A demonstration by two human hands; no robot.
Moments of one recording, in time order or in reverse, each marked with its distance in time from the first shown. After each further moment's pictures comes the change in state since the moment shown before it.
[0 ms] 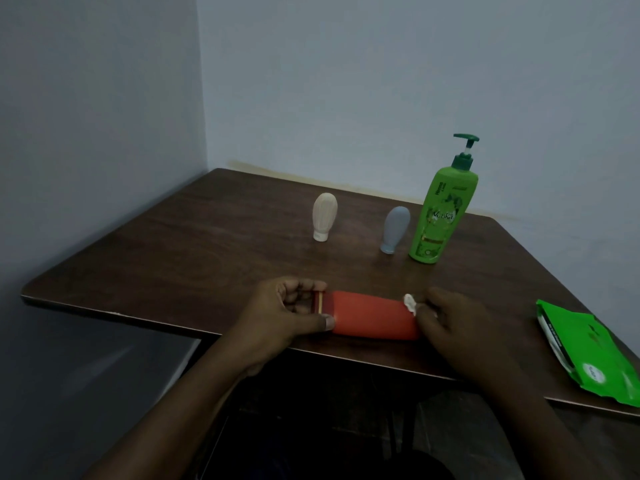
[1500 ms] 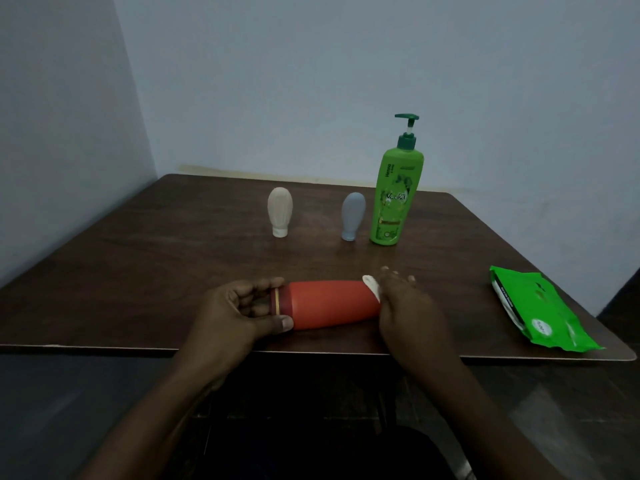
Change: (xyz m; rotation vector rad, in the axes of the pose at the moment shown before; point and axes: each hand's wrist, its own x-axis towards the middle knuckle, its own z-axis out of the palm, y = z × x) left_hand -0.011 -0.002 0.002 -0.002 0.007 0.042; right_hand -0.020 -0.012 0.031 -0.110 0.062 0.194
